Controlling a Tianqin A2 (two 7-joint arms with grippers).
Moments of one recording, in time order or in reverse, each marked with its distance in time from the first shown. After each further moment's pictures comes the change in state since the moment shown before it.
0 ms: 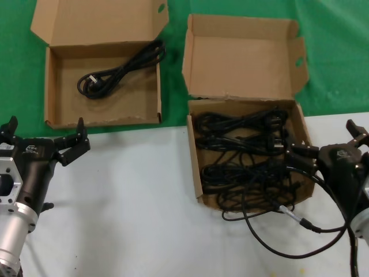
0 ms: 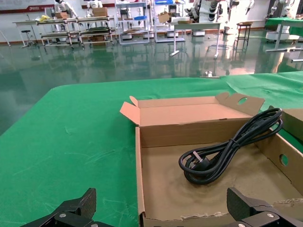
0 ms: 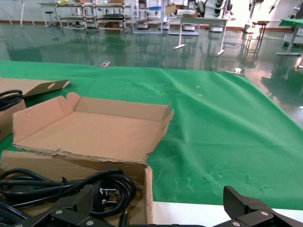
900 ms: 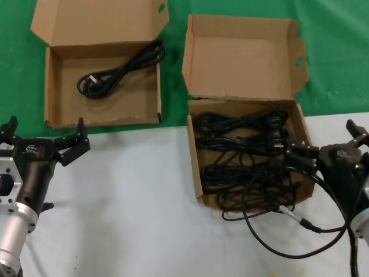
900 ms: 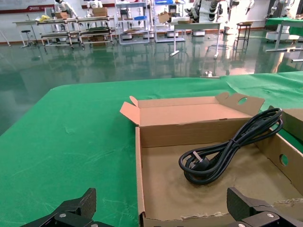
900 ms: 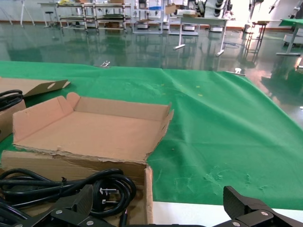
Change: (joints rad) left arm 0.000 0.000 0.000 0.000 0.000 0.000 0.000; right arm 0.000 0.000 0.000 0.000 0.000 0.000 0.000
